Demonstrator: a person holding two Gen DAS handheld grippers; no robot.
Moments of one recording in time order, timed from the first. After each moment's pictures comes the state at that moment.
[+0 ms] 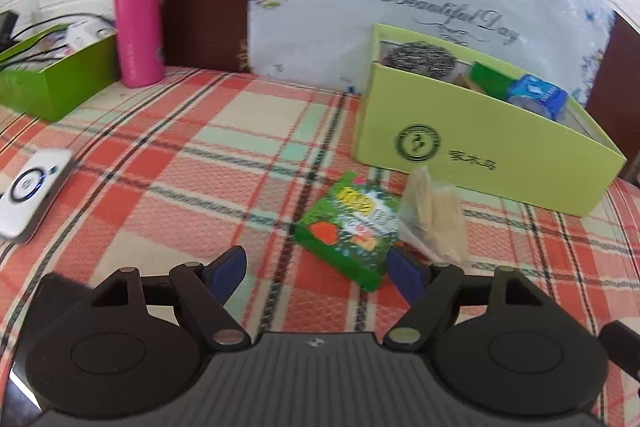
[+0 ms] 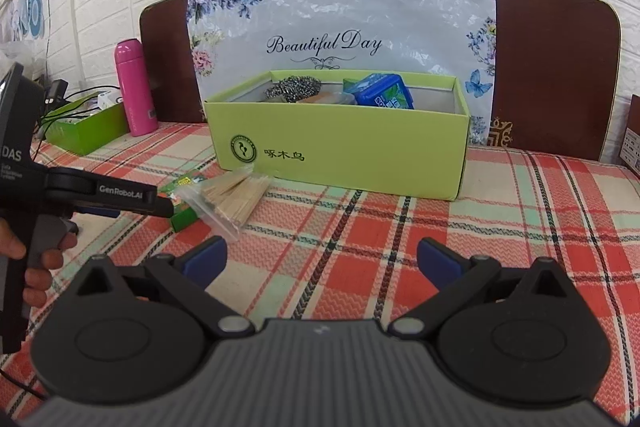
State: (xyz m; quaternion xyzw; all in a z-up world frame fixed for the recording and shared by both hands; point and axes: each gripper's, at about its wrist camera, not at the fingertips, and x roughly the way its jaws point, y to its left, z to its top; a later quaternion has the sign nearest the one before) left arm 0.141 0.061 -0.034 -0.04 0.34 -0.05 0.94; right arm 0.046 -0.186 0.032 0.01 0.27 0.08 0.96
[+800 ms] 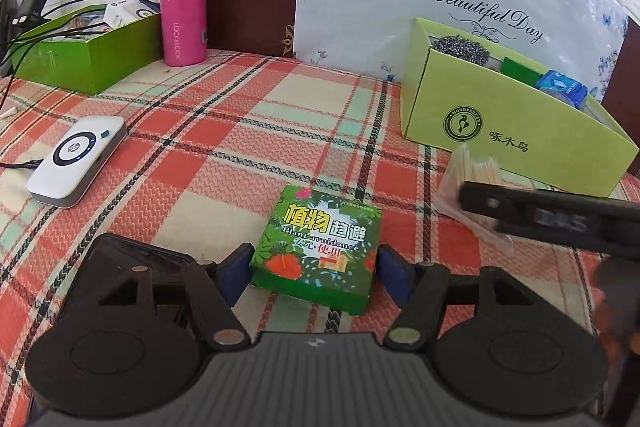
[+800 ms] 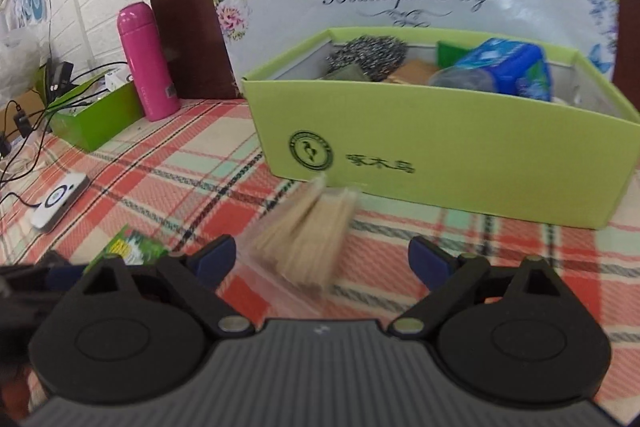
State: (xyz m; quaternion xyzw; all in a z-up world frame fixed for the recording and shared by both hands) left arm 0.118 0.101 -0.045 -0.06 0.35 -0.02 0.93; right arm 0.163 -0.108 0.006 0.03 0.34 0.13 0.93
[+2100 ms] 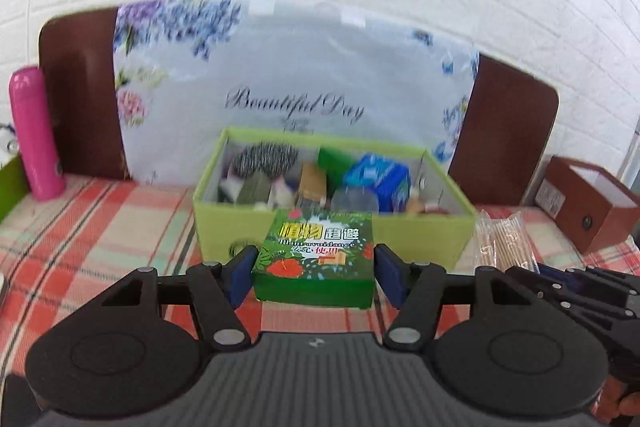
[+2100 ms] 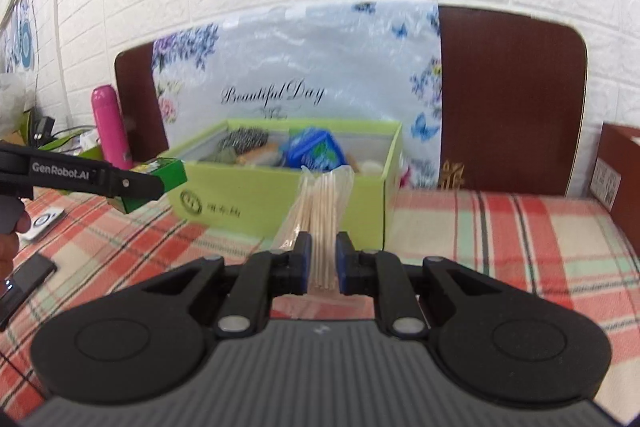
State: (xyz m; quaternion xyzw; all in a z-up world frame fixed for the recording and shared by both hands) left arm 0.131 -0.015 0.059 -0.02 0.25 -0.17 0.95; right arm 0.063 -0.259 0.069 0.02 0.22 0.07 0.97
